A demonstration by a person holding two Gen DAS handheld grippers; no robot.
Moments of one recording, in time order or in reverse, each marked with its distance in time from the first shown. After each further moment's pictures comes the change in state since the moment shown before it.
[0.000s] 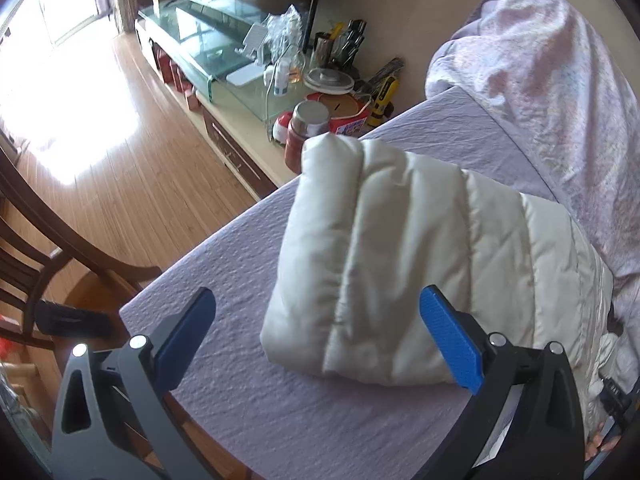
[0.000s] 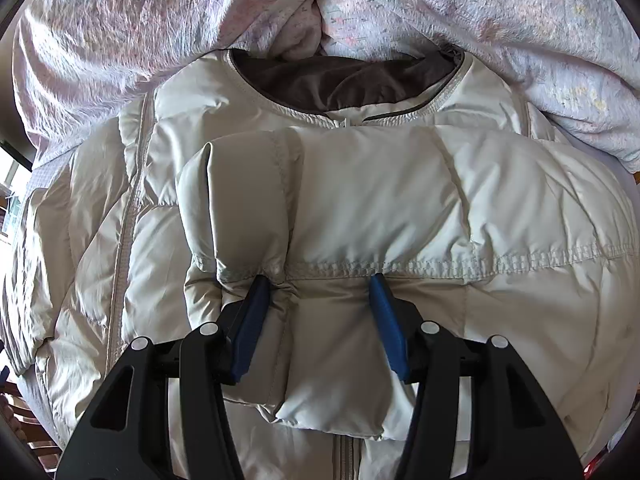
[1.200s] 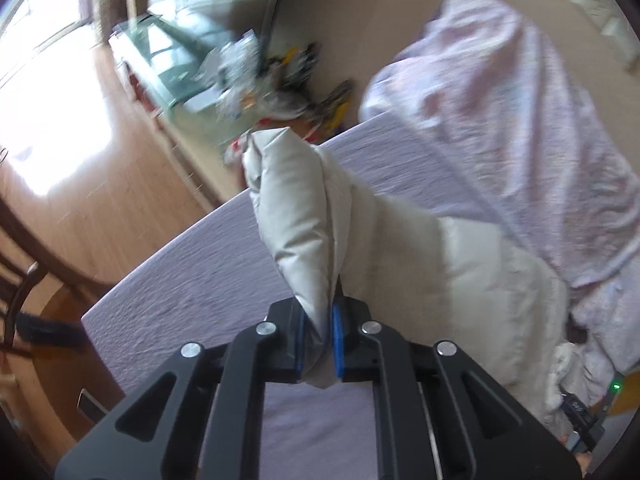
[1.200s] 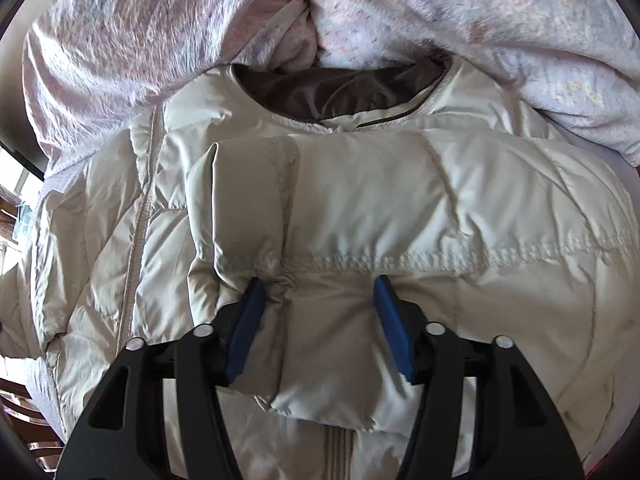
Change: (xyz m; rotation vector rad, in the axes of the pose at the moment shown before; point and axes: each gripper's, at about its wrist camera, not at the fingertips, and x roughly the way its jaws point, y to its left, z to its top) left arm -0.050 -0.072 0.011 0.050 -0.089 -0.129; right arm -0.021 -0.015 -0.006 0.025 -0.048 0.050
